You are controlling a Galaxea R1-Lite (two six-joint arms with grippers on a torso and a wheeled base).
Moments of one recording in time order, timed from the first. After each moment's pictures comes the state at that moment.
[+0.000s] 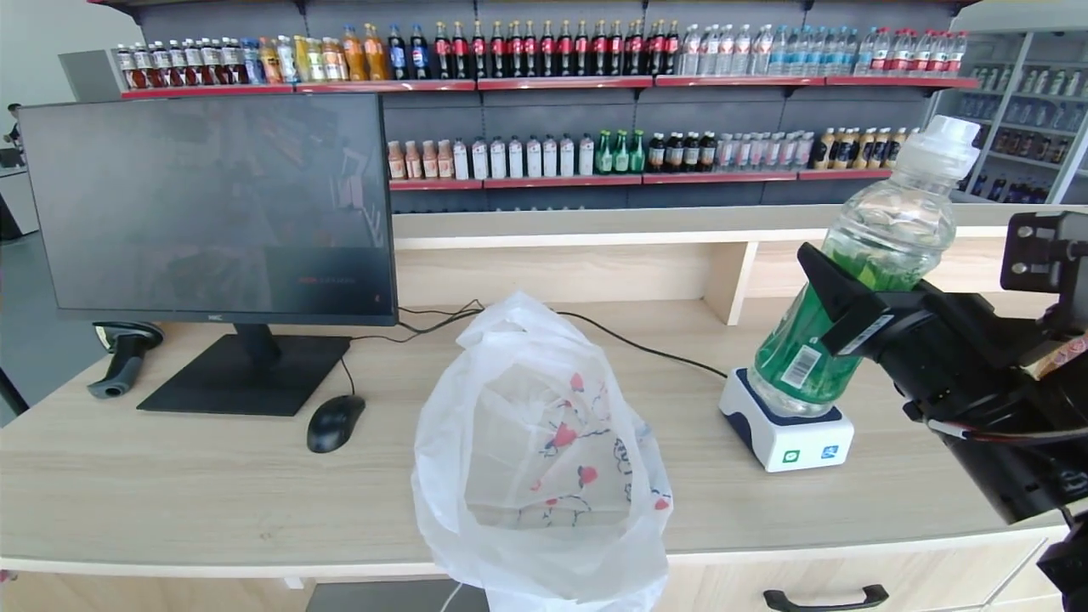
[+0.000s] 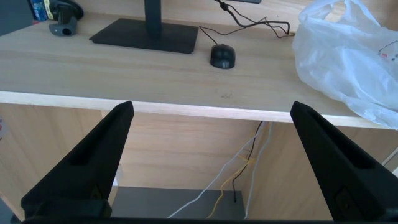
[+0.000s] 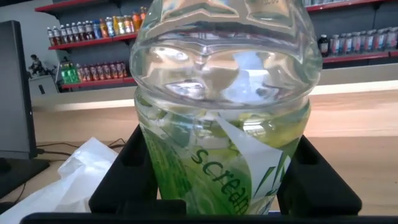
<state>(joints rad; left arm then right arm) 0.00 0.00 0.00 0.00 0.00 -0.02 0.45 1.62 -0.42 -1.57 -0.26 0.02</state>
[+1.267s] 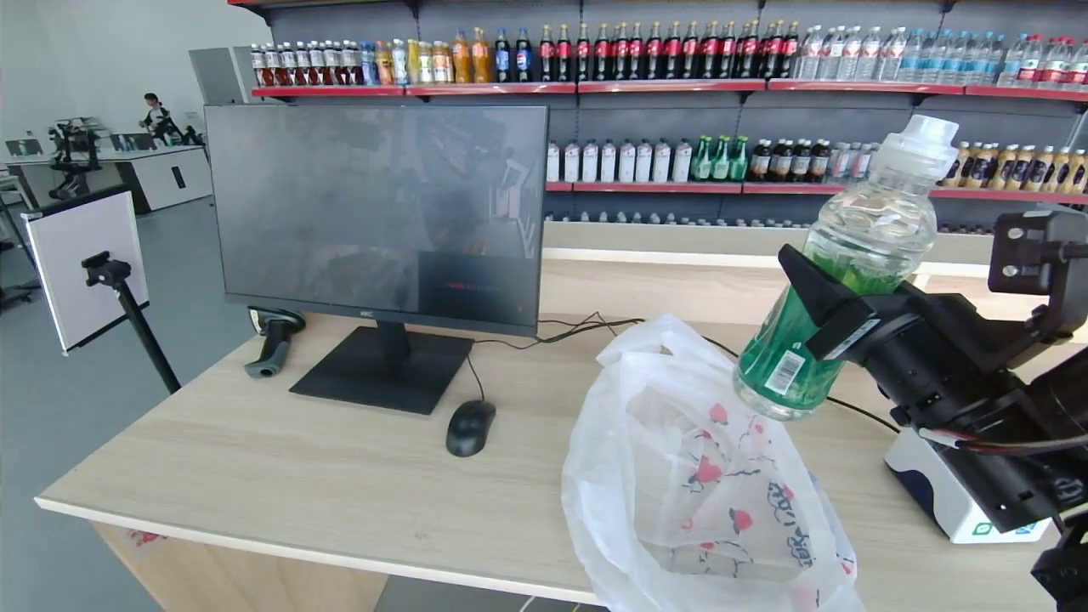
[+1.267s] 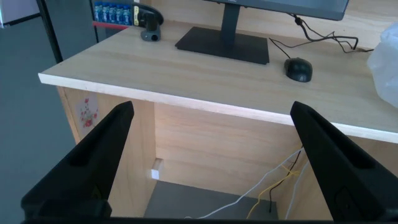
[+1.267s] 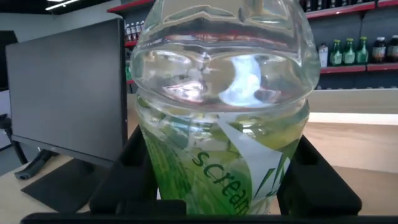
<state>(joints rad) 0.00 0.00 0.00 0.00 0.00 -0.02 0.49 1.62 -0.42 -1.57 -0.25 0.03</state>
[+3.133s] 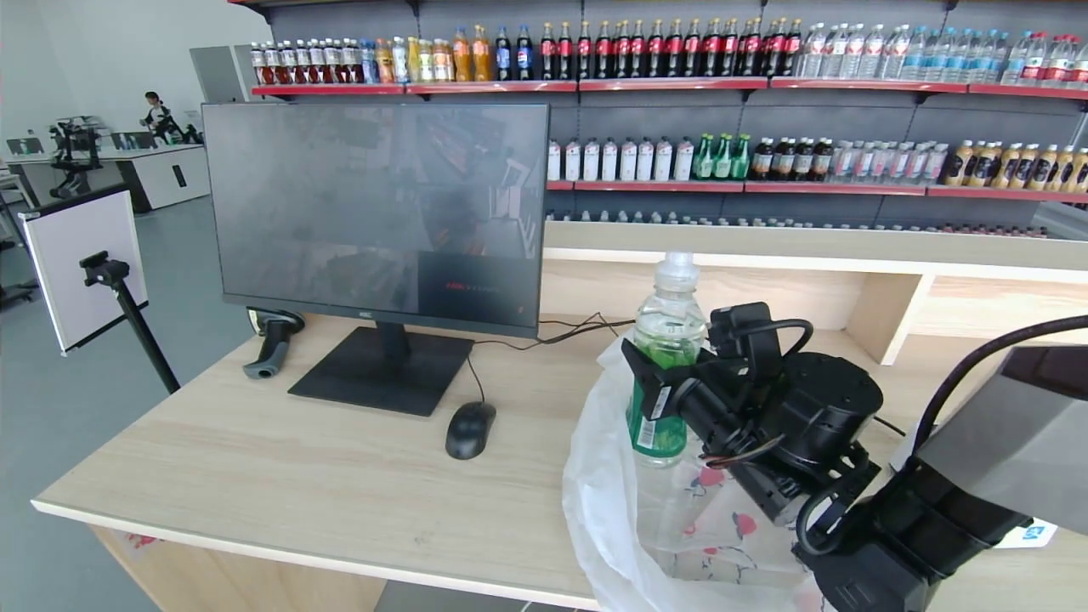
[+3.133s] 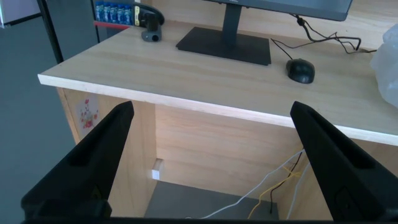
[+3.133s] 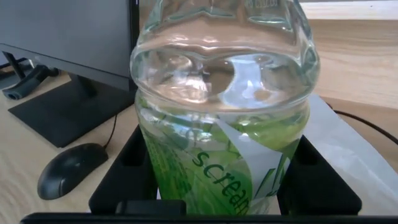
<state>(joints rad) 0.00 0.00 0.00 0.00 0.00 -0.02 0.60 2.08 -0.64 -1.57 -0.24 0.04</state>
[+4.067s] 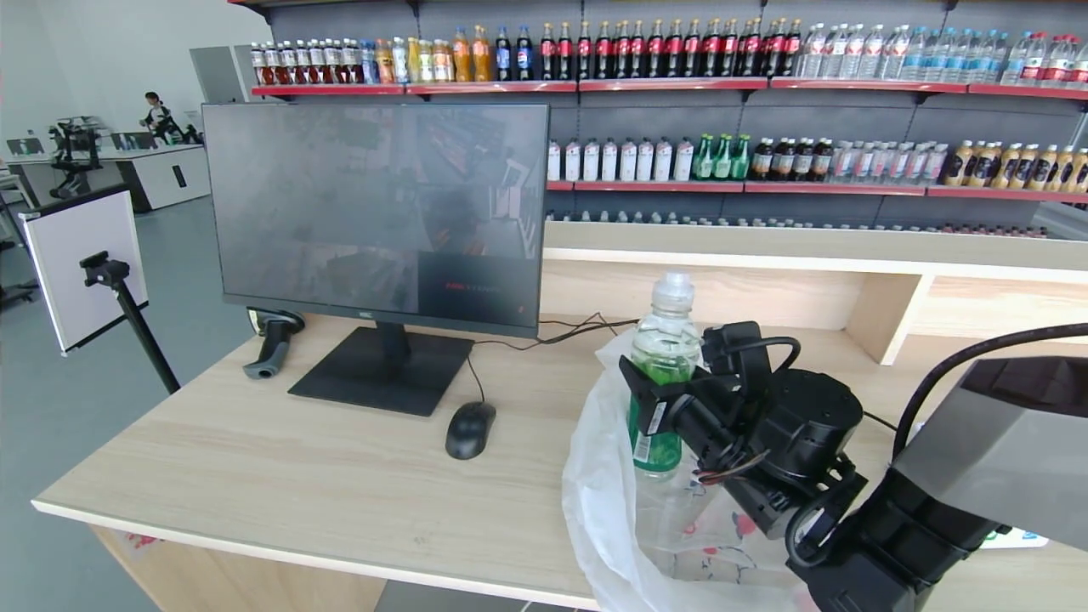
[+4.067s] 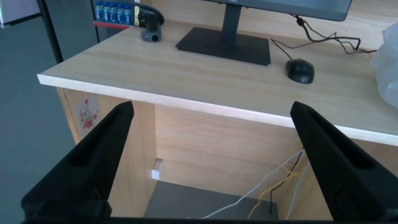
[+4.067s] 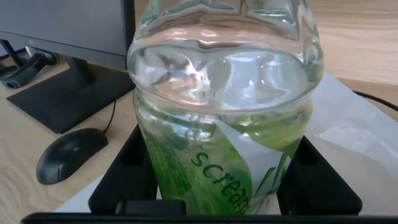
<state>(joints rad) 0.00 0.00 0.00 0.00 0.00 -0.02 0.60 2.12 -0.61 -1.57 -0.24 0.08</state>
